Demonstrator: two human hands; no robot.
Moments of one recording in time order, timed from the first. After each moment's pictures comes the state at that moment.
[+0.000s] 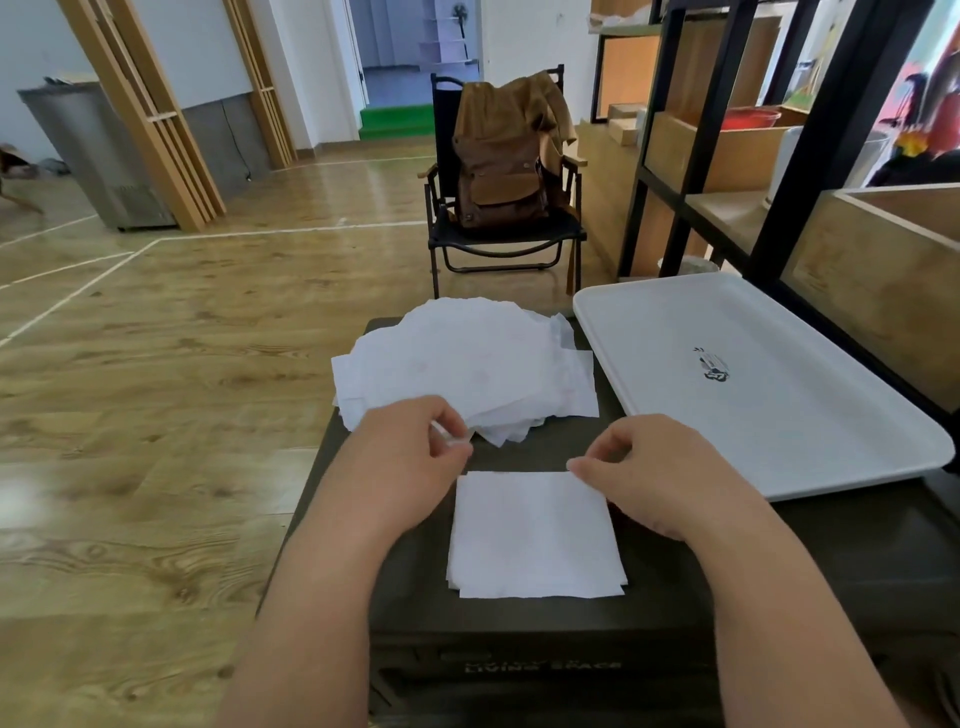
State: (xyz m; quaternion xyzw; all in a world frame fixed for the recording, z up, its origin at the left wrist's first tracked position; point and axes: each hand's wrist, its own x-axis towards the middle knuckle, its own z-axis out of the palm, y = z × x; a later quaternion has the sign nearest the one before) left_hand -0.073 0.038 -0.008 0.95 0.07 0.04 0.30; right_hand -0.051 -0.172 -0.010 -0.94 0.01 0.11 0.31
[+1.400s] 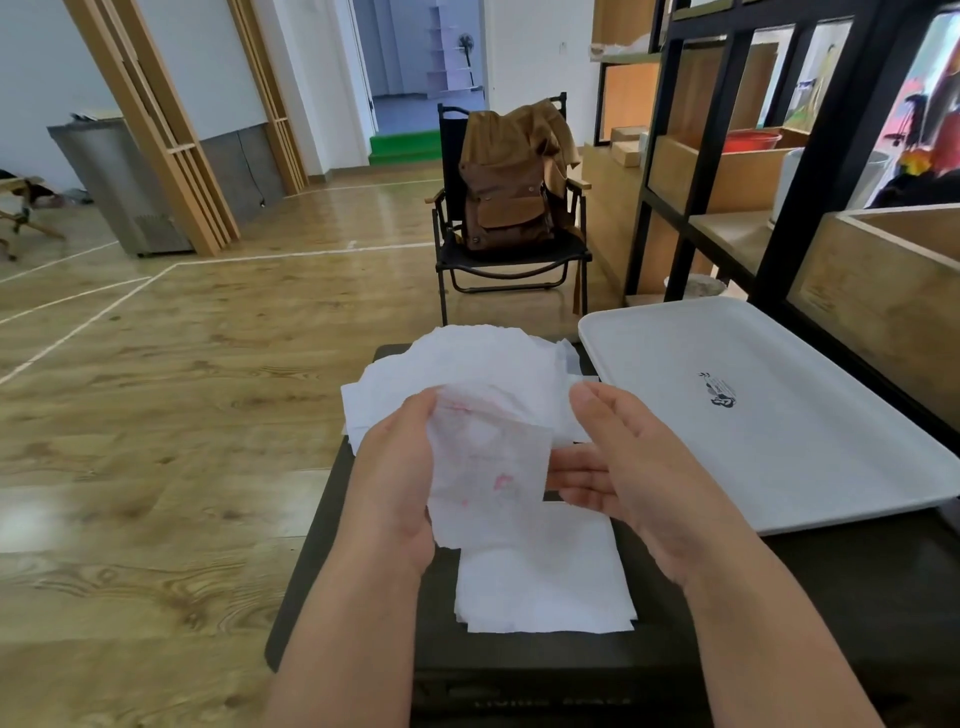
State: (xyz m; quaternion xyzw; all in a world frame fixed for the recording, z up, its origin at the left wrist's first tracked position) left_hand -0.068 0.017 0.009 0.57 0.24 0.04 0.79; right_hand -0.053 -0.153 0.000 -0.69 -0.03 0.11 0.71
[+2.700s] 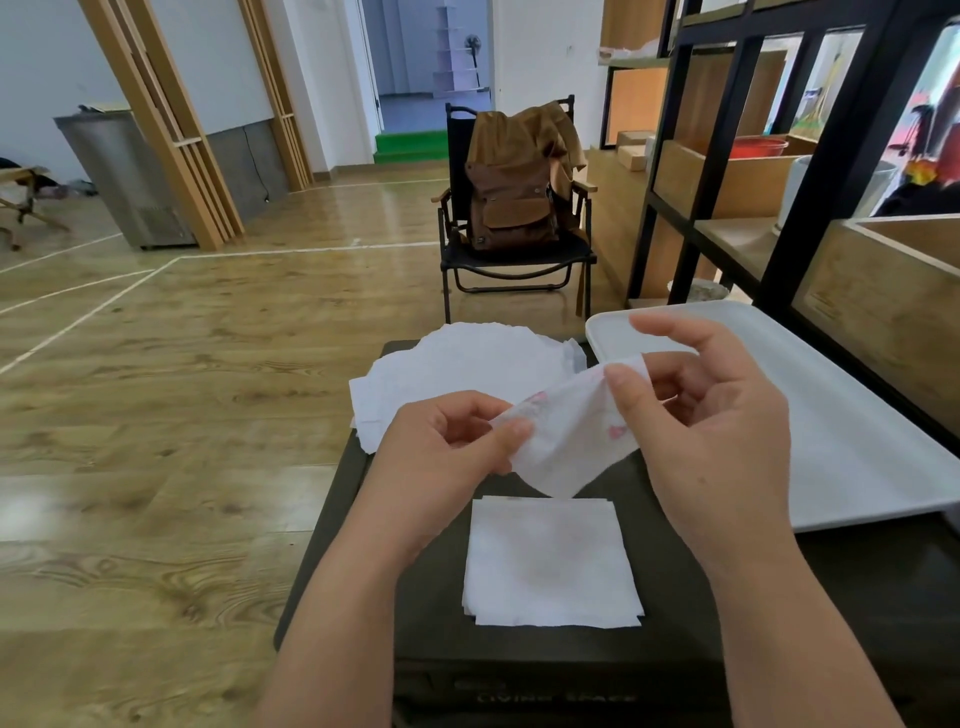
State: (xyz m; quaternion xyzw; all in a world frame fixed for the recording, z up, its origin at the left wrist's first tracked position) left_hand -0.075 0.026 0.003 0.78 -0.02 0.07 0.62; right_hand -0.067 -0.156 0.022 -0.74 -0.13 -0.28 0.60
